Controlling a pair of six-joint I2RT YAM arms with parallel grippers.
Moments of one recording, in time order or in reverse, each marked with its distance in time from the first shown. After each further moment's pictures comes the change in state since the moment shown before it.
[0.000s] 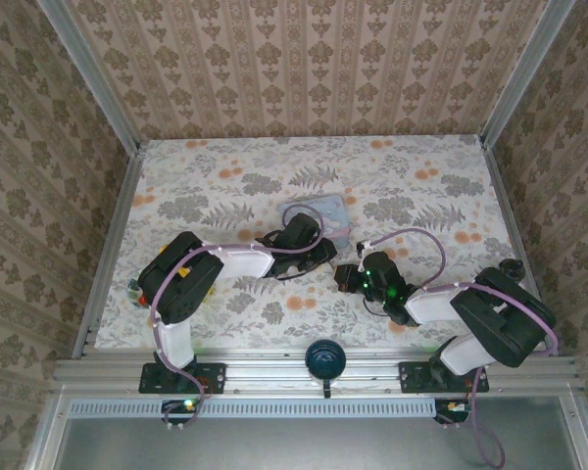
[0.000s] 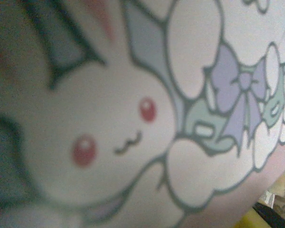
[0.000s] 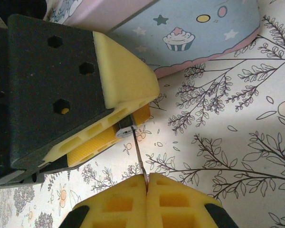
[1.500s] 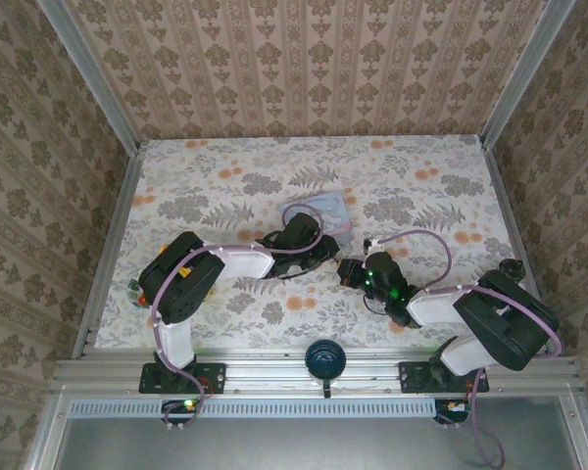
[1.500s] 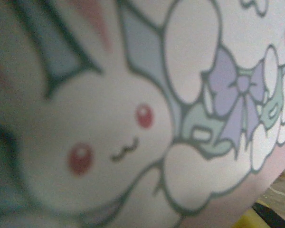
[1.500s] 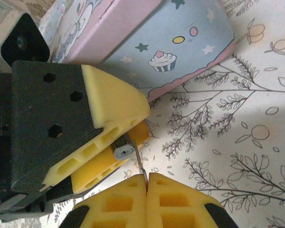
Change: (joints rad) left arm -0.002 0.005 -0.011 0.088 0.011 -0.079; right arm 0.000 -0.022 -0.016 0.052 0.104 0.074
